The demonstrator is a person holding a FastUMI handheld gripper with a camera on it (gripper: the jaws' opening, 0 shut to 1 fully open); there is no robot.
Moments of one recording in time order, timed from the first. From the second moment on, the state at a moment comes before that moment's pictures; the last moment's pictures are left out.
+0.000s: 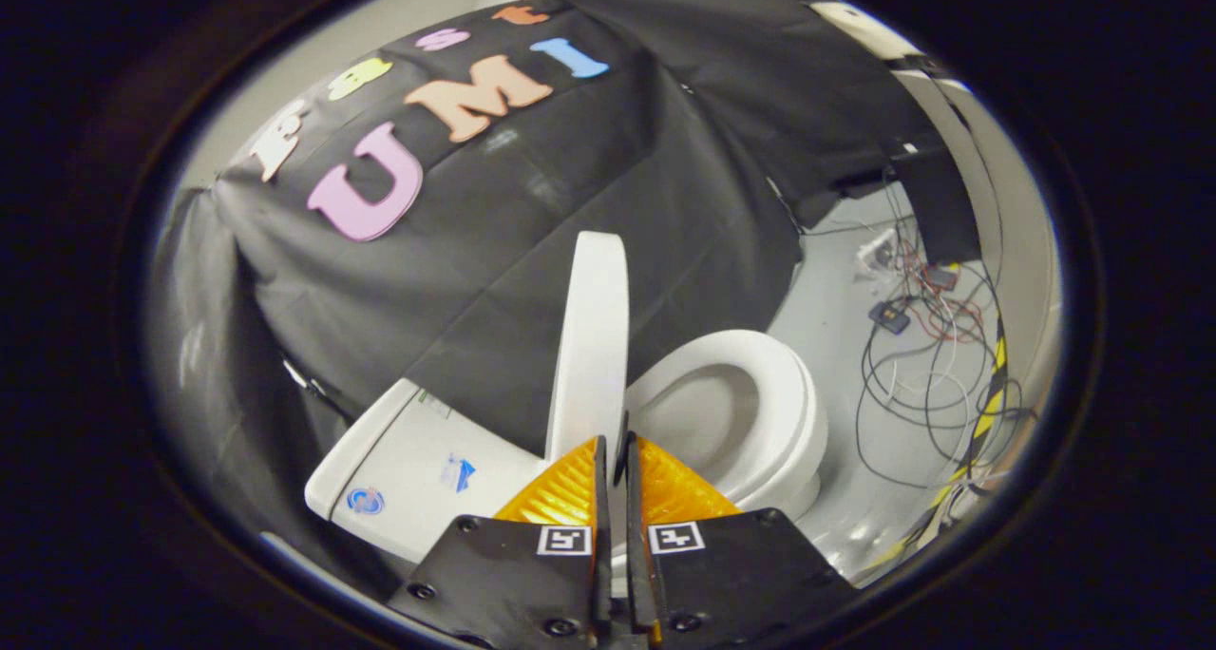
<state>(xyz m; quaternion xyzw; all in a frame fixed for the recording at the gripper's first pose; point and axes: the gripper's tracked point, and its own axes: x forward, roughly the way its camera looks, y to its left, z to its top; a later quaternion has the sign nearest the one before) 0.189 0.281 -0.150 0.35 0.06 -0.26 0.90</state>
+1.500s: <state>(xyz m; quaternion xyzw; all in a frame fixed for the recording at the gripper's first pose) 0.280 0.434 -0.056 0.08 0.04 -0.01 1.00</state>
